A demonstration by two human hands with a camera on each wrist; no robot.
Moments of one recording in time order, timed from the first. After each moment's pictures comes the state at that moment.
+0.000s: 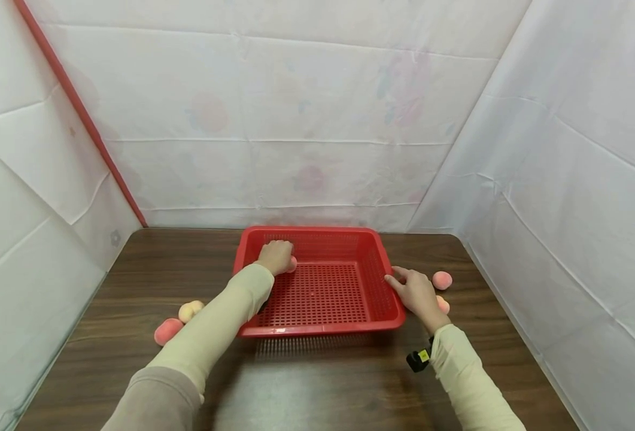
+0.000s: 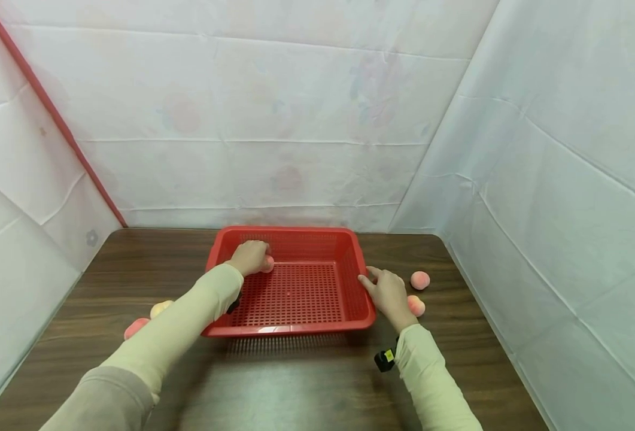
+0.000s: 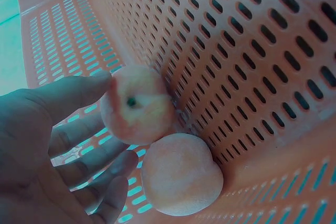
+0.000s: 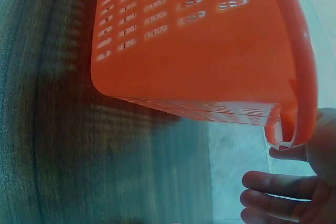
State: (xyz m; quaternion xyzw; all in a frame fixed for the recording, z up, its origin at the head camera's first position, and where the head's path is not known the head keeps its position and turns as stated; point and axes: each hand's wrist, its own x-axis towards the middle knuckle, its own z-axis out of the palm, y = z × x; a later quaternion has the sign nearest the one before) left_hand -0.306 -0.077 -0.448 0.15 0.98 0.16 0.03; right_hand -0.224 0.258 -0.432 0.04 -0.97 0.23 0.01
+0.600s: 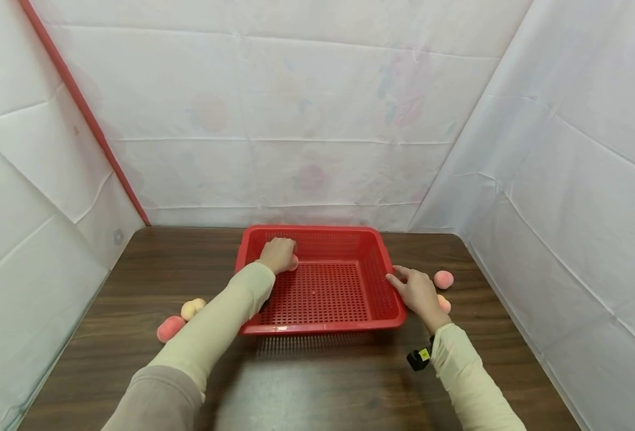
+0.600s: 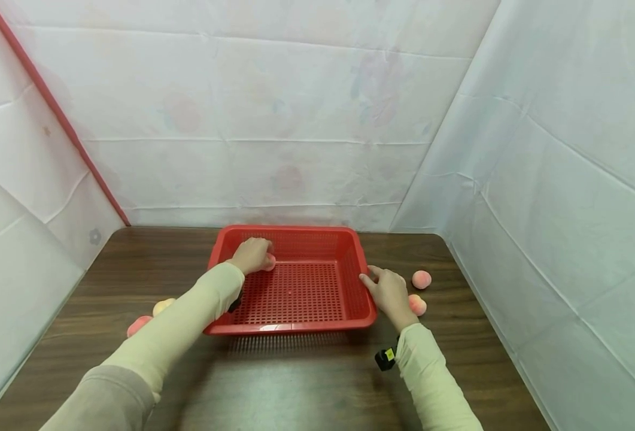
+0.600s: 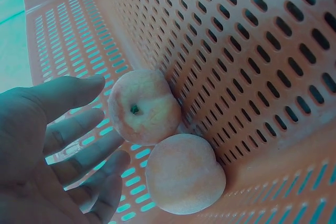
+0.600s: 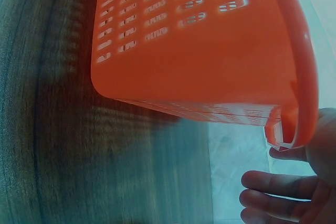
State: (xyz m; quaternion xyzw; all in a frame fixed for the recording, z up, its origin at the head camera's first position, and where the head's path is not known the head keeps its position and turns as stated) left_hand -0.305 -0.076 -0.447 0.15 0.97 0.17 0.02; right_hand -0.224 0.259 -0.431 0.04 -0.97 0.23 0.01
